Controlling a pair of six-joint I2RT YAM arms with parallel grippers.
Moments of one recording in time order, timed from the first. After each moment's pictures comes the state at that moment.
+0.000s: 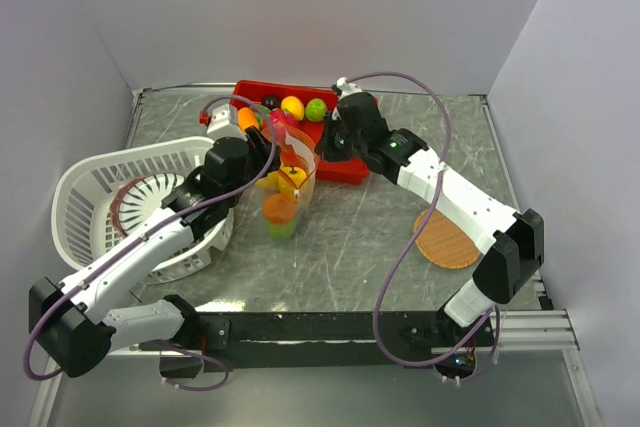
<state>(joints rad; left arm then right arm) -0.65 1.13 1.00 -0.19 -0.42 -0.74 0.69 1.57 1.51 -0.51 0.04 0.50</state>
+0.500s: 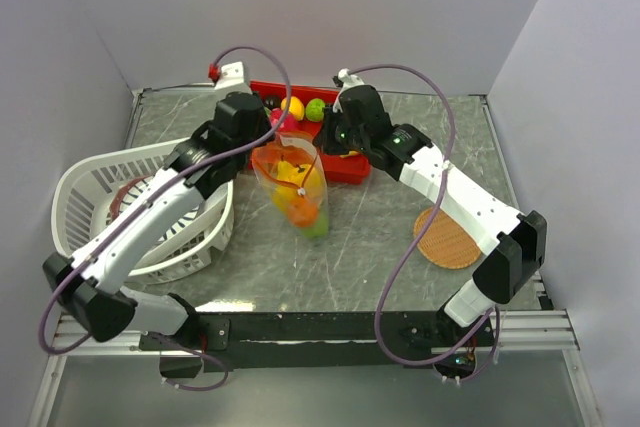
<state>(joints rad) -0.65 1.34 1.46 -0.53 -0.55 -0.55 0.69 1.57 1.57 -0.52 0.04 0.50</state>
